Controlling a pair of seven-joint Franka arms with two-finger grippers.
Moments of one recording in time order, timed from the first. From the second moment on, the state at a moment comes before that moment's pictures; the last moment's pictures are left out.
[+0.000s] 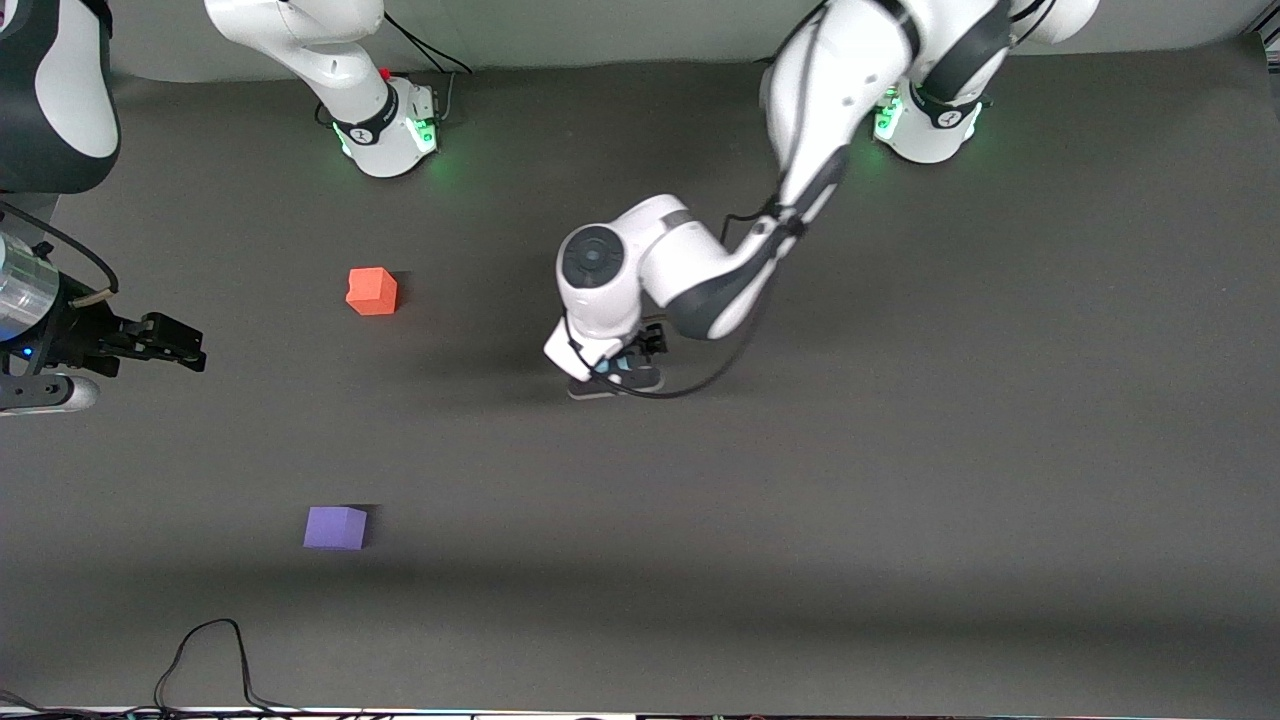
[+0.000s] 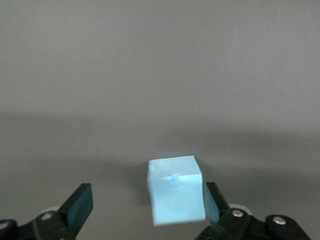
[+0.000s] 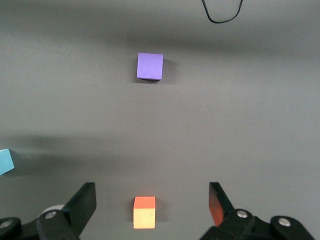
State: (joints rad) left arm -0.62 0.83 -0.28 -1.14 0.14 1.94 -1.00; right arm 0.02 0.16 0.00 -1.49 -0.06 1.65 -0.02
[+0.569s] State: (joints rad) left arm -0.02 0.53 -0.49 -1.30 0.04 1.65 -0.63; right arm 0.02 0.16 0.00 -1.49 -0.06 1.65 -0.02
